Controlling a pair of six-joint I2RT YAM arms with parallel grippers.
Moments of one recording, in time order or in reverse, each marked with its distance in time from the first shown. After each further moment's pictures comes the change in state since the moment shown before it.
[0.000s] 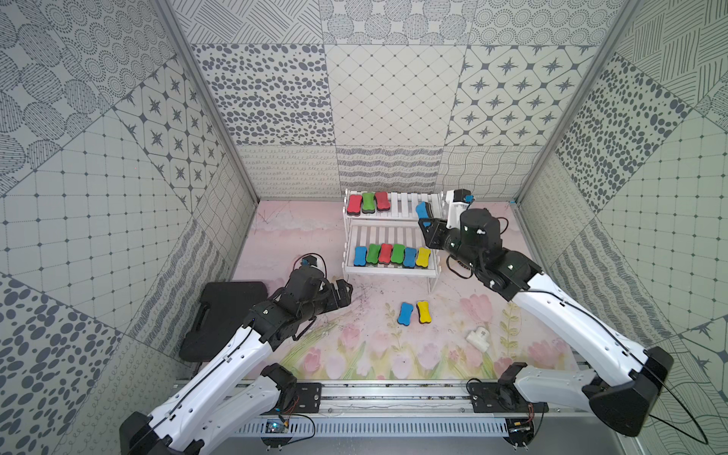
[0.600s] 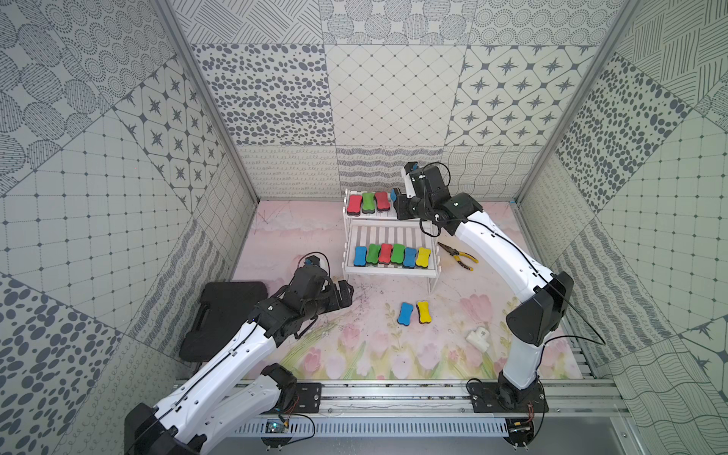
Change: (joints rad) left arm 0.000 0.052 -0.002 0.000 0.000 0.025; right arm -0.116 0.695 0.824 -0.475 -0.027 -0.342
